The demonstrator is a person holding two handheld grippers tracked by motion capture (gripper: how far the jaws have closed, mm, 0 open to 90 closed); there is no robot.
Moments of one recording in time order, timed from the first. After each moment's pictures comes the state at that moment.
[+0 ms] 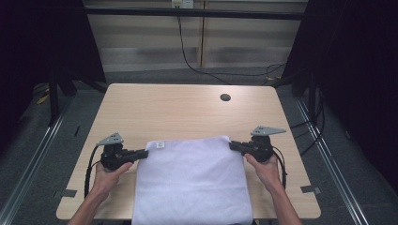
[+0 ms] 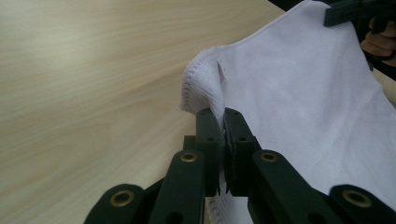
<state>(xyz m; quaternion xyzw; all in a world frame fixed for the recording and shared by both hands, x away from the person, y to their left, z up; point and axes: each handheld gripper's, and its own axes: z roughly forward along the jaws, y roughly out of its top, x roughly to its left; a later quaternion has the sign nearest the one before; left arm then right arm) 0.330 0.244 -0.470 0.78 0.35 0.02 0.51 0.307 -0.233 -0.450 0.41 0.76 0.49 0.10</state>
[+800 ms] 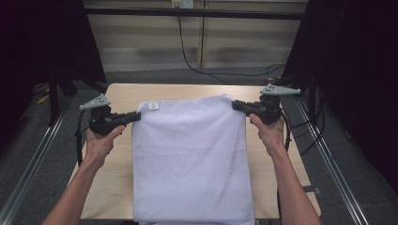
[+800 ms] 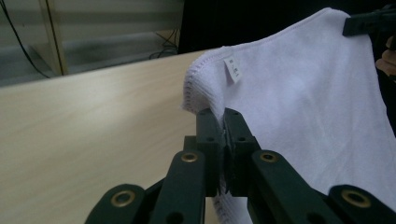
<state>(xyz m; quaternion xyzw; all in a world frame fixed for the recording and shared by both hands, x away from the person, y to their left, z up) 0.380 0.244 -0.366 0.75 0.35 0.10 0.56 0.360 -0.238 -0.345 0.38 0.72 0.55 0.17</state>
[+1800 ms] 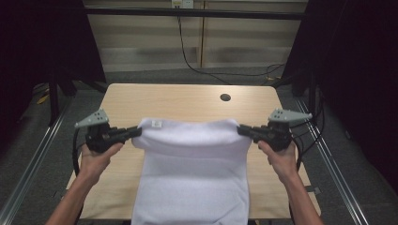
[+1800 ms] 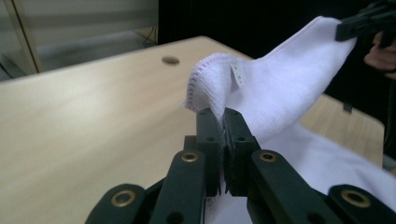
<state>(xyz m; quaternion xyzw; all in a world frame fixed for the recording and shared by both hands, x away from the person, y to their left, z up) 0.320 0.243 -0.390 0.78 0.30 0.07 0.54 0.281 -0.242 -0.364 0.36 0.76 0.53 0.14</state>
